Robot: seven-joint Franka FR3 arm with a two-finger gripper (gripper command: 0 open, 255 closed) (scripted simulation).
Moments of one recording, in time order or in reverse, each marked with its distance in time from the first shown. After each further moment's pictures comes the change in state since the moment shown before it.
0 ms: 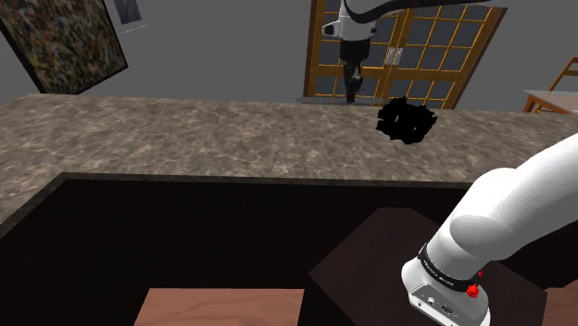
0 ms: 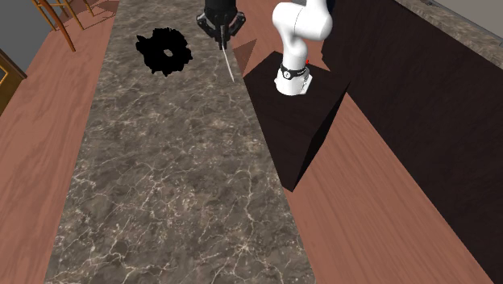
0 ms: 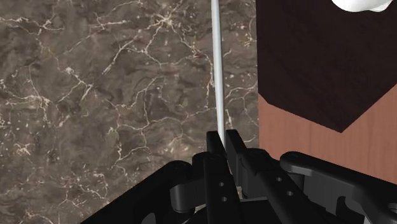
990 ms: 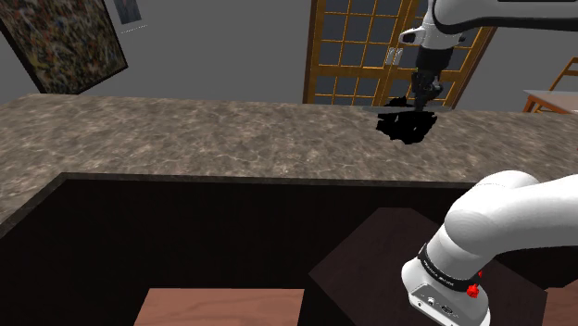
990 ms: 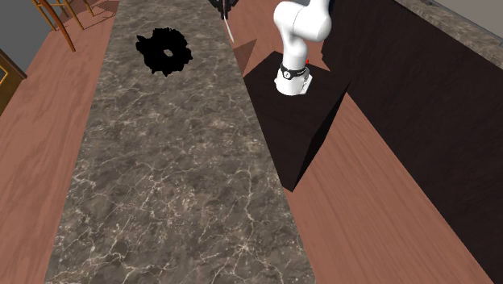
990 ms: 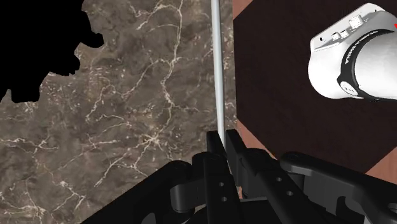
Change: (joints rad) arm -0.124 -0.412 -0.192 -0.303 -0.154 -0.062 -0.261
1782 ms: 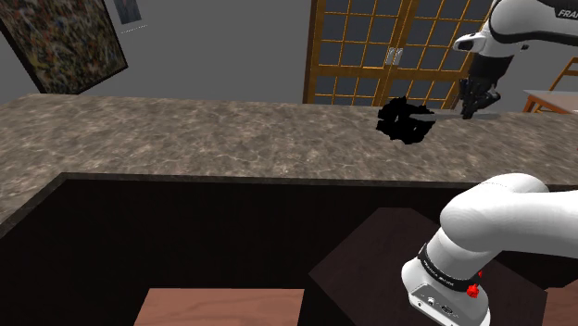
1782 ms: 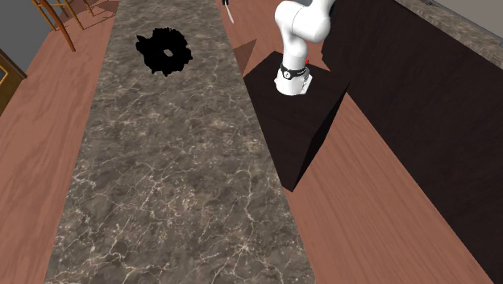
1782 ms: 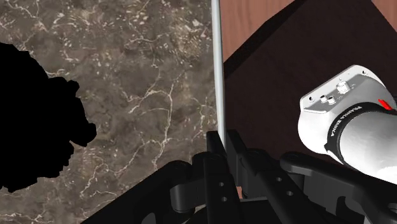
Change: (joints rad) arm -0.113 -0.186 -0.180 -0.068 -0.174 -0.057 -0.224
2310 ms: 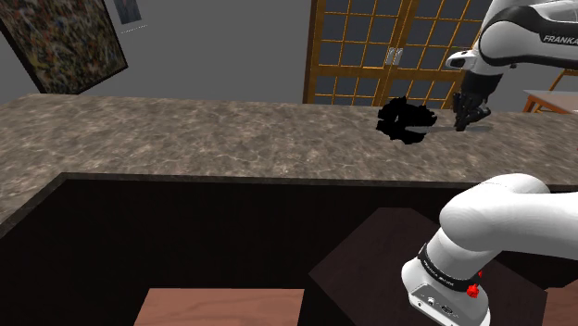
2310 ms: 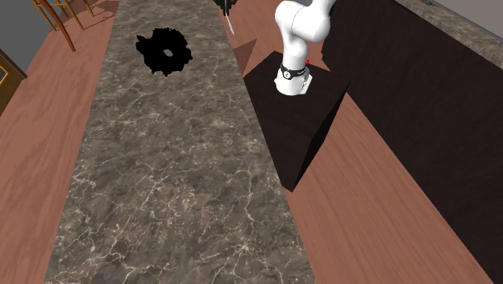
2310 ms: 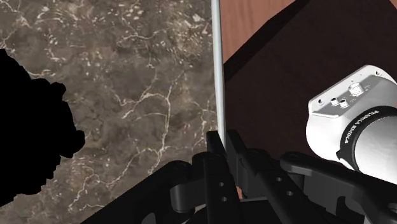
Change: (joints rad) arm -0.013 -0.022 -0.036 -0.109 -0.035 0.086 0.015
